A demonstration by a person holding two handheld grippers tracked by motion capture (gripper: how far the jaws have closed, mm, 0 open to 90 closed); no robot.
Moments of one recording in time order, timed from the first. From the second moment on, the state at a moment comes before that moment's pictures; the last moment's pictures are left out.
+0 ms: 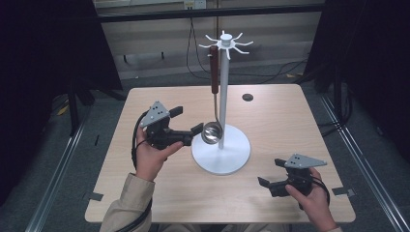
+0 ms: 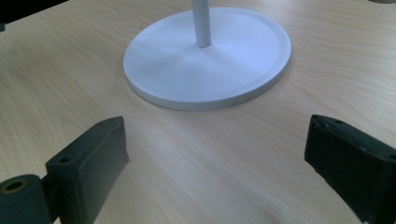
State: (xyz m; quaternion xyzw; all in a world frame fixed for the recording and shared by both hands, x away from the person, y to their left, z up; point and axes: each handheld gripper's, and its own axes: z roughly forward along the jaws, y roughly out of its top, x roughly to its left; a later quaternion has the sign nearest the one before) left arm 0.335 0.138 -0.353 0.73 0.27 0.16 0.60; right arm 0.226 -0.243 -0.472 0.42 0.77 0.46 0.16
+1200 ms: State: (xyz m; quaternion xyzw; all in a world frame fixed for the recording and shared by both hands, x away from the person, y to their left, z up) left arm 0.328 0.165 -0.395 0.74 0.28 0.15 0.59; right arm 0.226 -0.246 -0.473 0.41 0.77 0.46 0.17
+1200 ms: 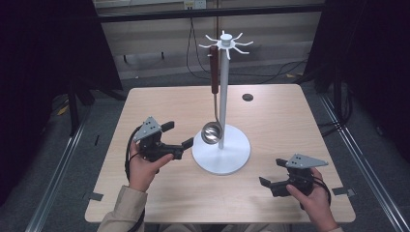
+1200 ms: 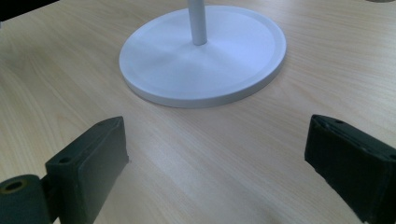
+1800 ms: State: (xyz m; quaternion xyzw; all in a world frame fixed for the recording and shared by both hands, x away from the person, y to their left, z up) left arm 0.330 0.177 -0.418 0.76 0.30 0.14 0.57; right arm 0.225 -0.245 -0.474 0.41 0.77 0.45 0.16
